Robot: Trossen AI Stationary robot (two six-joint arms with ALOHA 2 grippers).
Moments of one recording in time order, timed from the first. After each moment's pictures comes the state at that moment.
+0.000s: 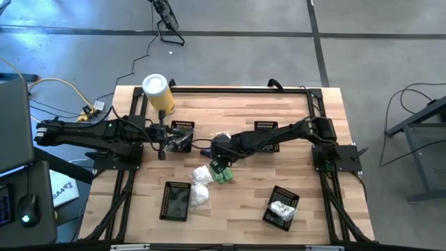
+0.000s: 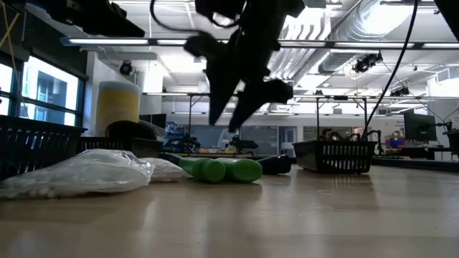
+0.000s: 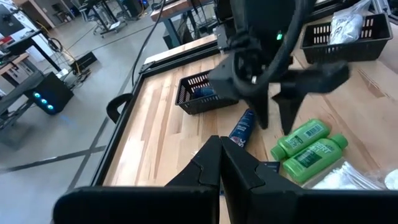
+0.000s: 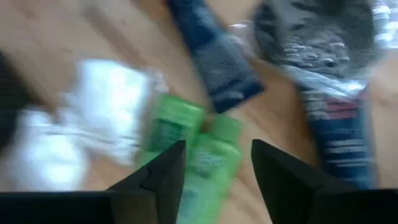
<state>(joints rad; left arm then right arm) -0.01 0.60 0.57 -0.22 -0.17 0.34 0.08 2.03 1.59 -0.72 0.09 0.89</state>
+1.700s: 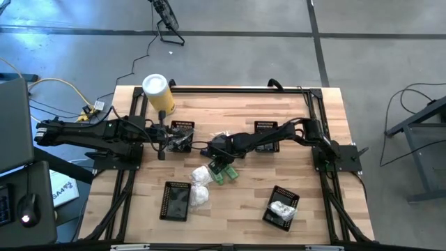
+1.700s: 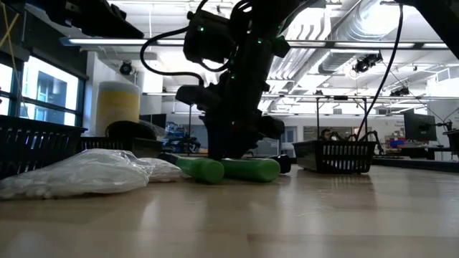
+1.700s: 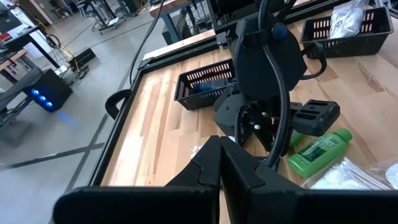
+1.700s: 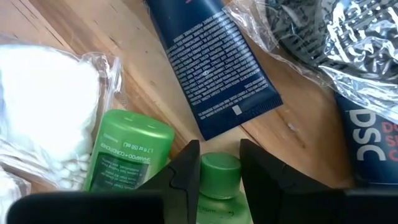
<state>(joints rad) -0.01 0.60 0.57 -0.24 -0.17 0.34 0.04 2.18 1.59 -0.62 0.00 0.84</state>
